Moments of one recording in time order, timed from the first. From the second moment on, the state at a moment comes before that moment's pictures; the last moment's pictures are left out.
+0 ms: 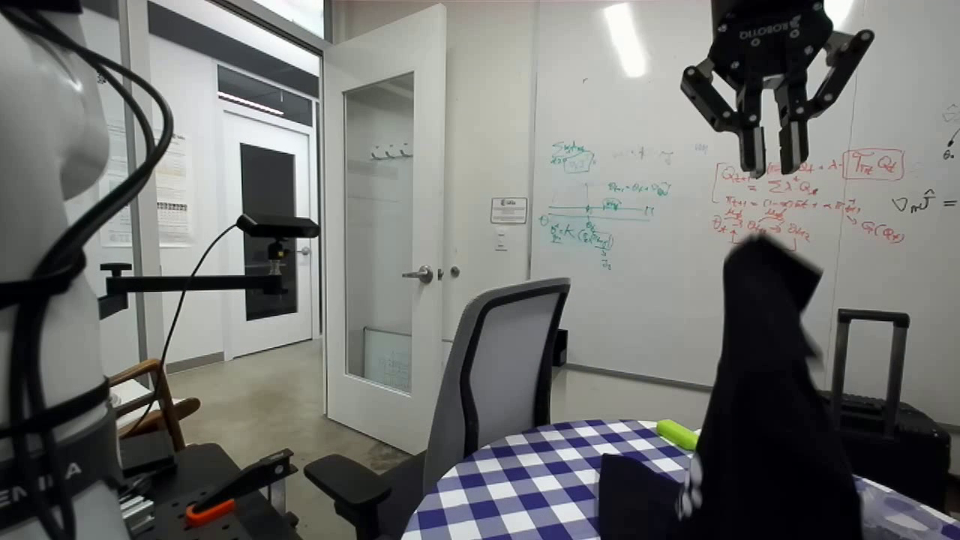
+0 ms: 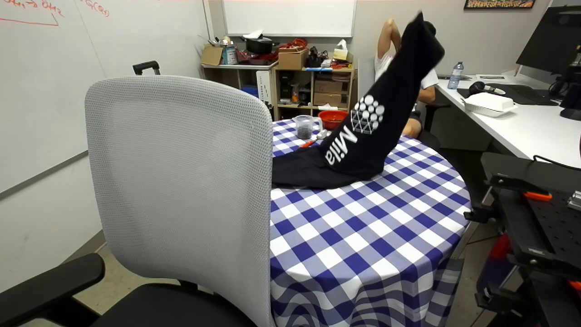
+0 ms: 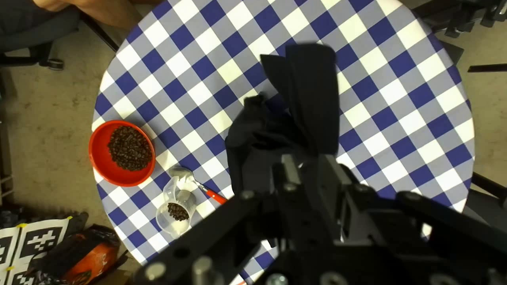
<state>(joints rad) -0.31 -0.08 -0.30 -1.99 -0.20 1.96 -0.88</state>
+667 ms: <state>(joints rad) -0.25 -0.24 -0.26 -2.11 -0.23 1.98 -0.88</state>
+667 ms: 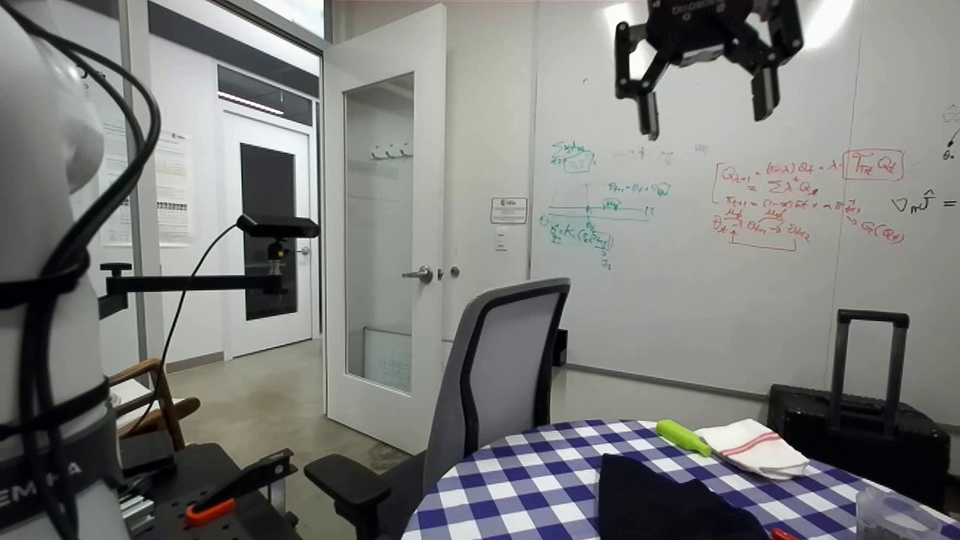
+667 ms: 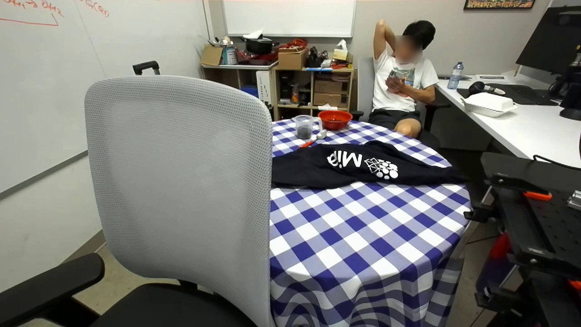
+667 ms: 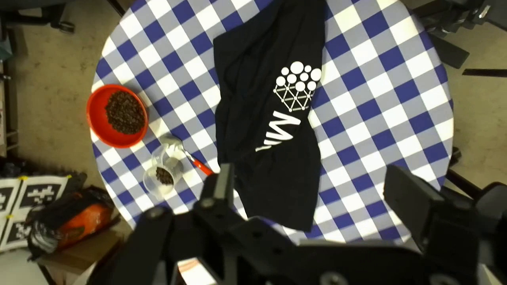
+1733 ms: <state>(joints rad) -0.10 0.22 -0.11 -1.98 0.00 2.17 -0.35</state>
